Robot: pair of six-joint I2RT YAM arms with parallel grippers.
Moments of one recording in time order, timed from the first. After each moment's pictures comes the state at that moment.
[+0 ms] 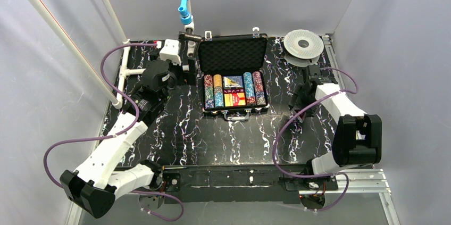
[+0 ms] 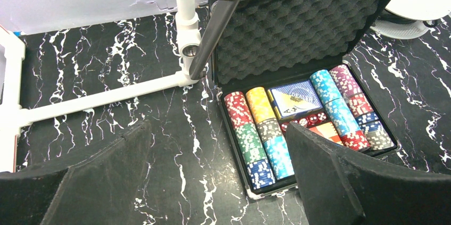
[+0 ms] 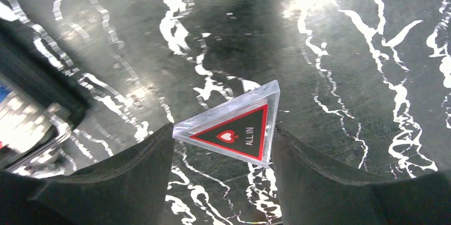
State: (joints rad) left arm -0.51 1.04 1.09 -0.30 -0.28 -0.08; right arm 0.07 1.48 0.97 -0.79 0.09 0.54
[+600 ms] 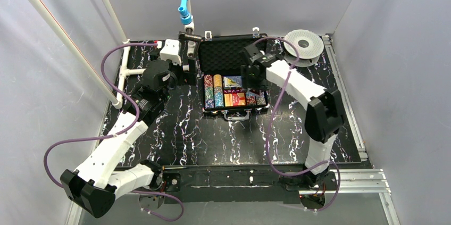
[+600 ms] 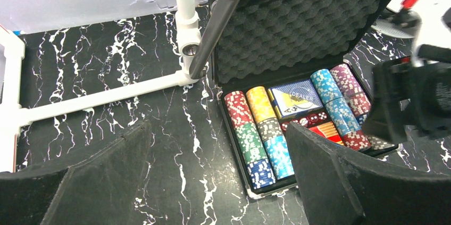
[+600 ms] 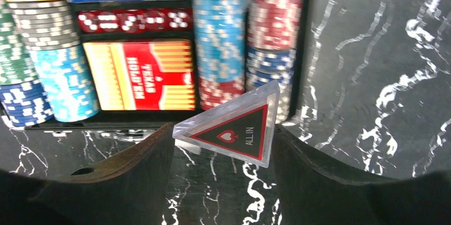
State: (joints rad) left arm -0.51 1.04 1.09 -0.30 -0.28 -0.08; right arm 0.59 1.82 1.59 -0.95 0.20 0.50
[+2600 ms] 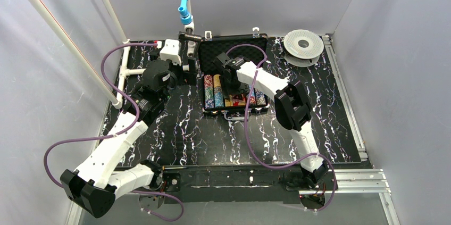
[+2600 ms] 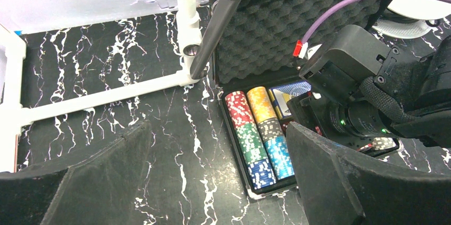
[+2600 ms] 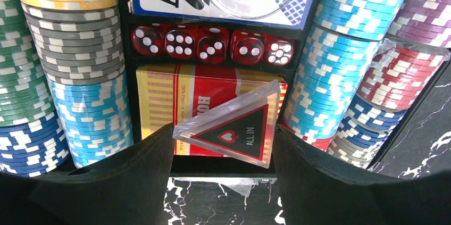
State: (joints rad) left arm -0.51 1.04 1.09 -0.30 -0.28 -0.08; right arm 0.76 2.22 1.94 -1.06 0.23 0.47
